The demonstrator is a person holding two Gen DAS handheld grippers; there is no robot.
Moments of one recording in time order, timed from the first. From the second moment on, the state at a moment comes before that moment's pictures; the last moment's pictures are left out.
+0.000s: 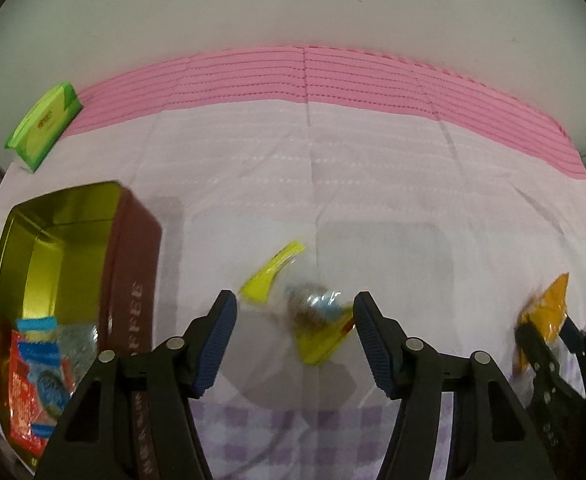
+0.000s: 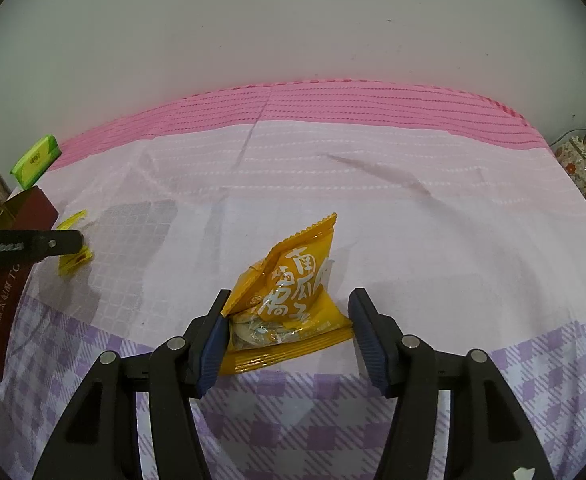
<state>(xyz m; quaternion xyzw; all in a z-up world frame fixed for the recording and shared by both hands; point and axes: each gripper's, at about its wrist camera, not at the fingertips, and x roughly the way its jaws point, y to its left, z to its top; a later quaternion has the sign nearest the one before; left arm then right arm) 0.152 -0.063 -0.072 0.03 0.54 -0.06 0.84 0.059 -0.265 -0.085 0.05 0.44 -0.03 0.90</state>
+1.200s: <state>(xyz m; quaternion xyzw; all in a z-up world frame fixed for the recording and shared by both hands) 0.156 -0.048 -0.078 0.03 0.55 -0.07 0.83 0.059 -0.265 -0.085 0.06 0.44 -0.04 0.89</state>
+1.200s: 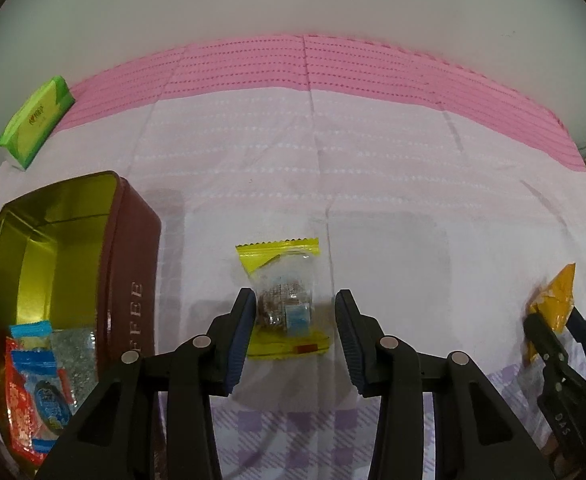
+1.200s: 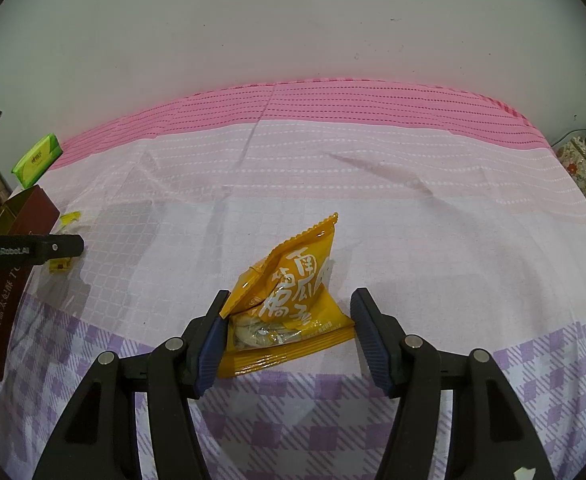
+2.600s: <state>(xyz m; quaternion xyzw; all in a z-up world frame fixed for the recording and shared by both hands) 0.062 -0.032 -0.010 0.08 0.47 -0.08 0.87 0.061 -0.261 -0.085 0.04 0.45 -0.04 0.89</state>
